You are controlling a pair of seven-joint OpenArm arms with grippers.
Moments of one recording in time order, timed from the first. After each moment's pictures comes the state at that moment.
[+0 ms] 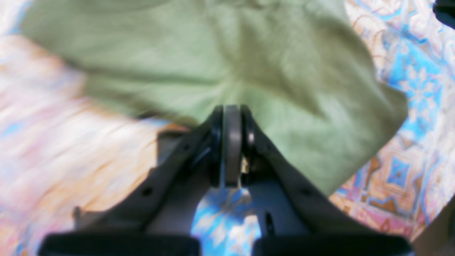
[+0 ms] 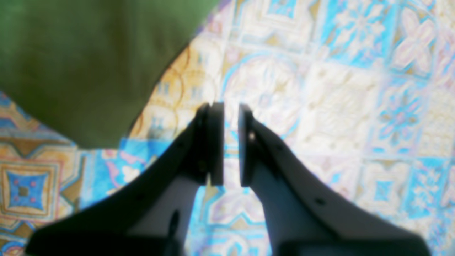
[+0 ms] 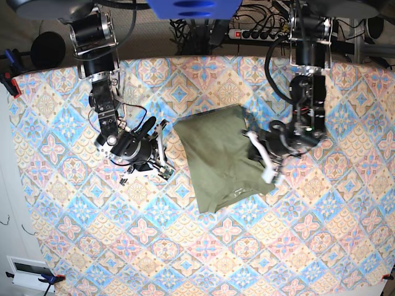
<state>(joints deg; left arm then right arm) -5.4 -12.1 -2.1 92.0 -28.1 -21.3 60.4 10.4 10.1 -12.2 91.8 -0.8 41.3 -53.0</state>
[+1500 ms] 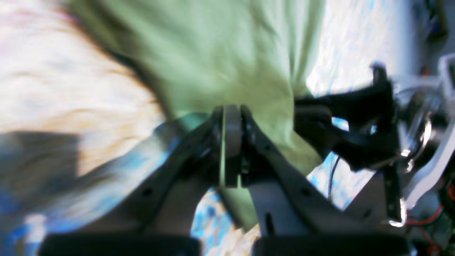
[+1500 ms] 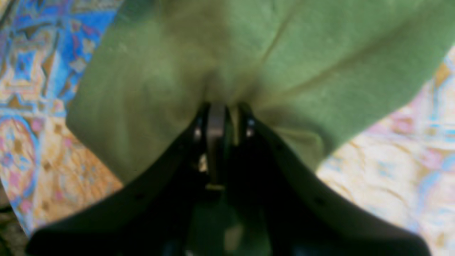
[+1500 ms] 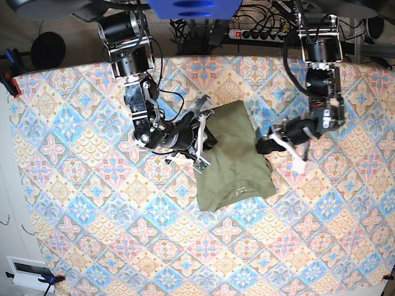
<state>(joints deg) -2.5 -15.5 -10.5 78.8 -56.0 -21.2 58.2 10.1 -3.0 -11.9 76.6 7.4 40.9 -47.7</state>
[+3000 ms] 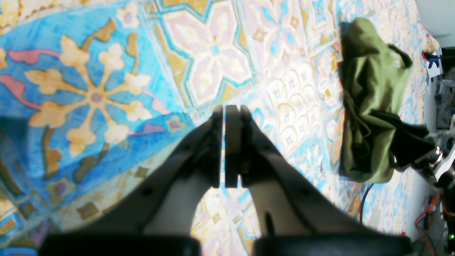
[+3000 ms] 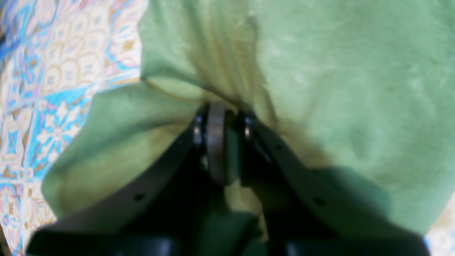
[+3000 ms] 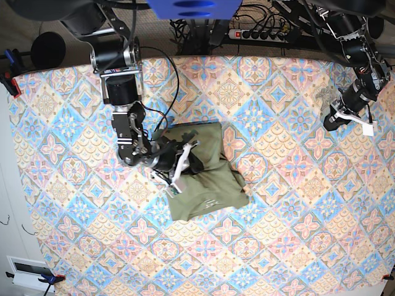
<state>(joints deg) 9.3 -19.2 -37.4 78.8 -58.2 -21.0 58.2 21.7 0.0 -2.3 50.0 9.9 42.0 -29.8</state>
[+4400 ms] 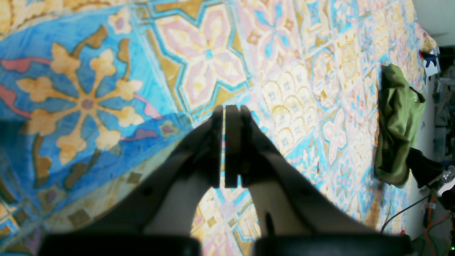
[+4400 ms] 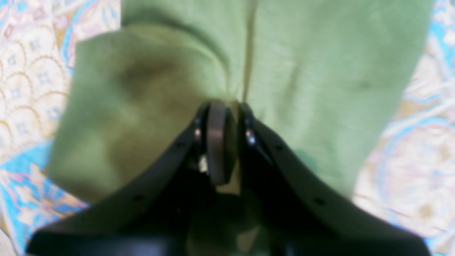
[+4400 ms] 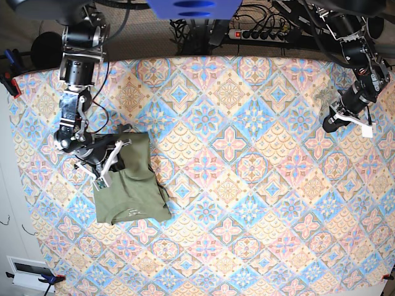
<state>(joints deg) 8.7 -19.2 -36.9 78.8 -58.2 -21.0 58.2 13.1 11.3 11.4 69.5 7.0 40.9 -39.9</state>
